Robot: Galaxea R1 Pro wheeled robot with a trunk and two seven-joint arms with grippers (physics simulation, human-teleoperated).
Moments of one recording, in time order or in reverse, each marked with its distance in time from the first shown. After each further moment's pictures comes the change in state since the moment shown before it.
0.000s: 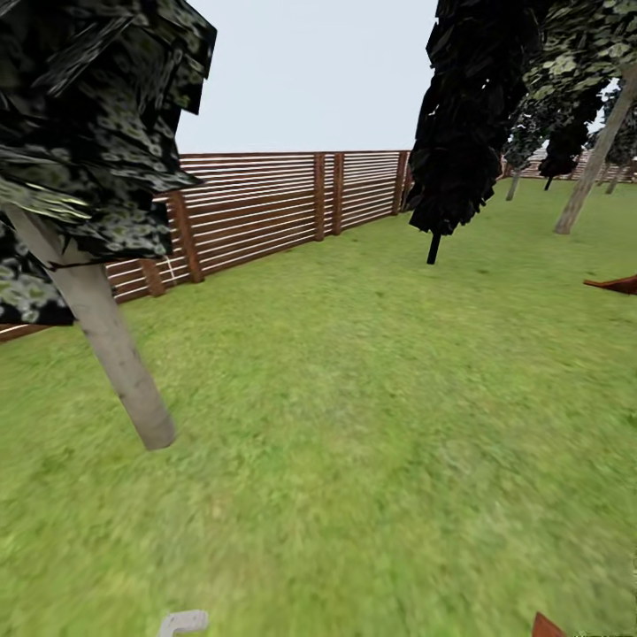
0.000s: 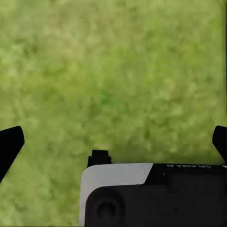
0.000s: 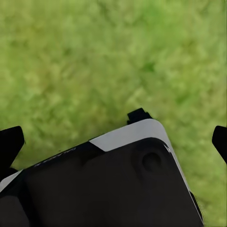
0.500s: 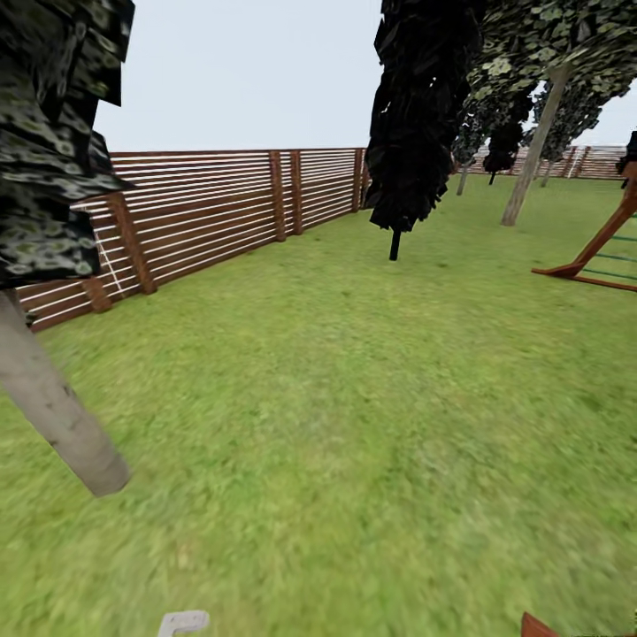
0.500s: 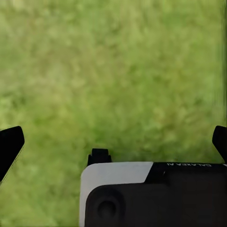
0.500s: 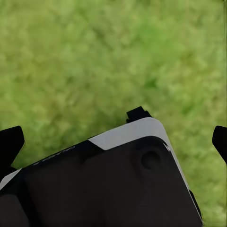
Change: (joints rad) left arm 0.000 0.000 -0.001 0.000 0.000 -0.001 0.000; right arm 0.000 0.000 0.000 0.000 0.000 0.000 0.000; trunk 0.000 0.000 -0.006
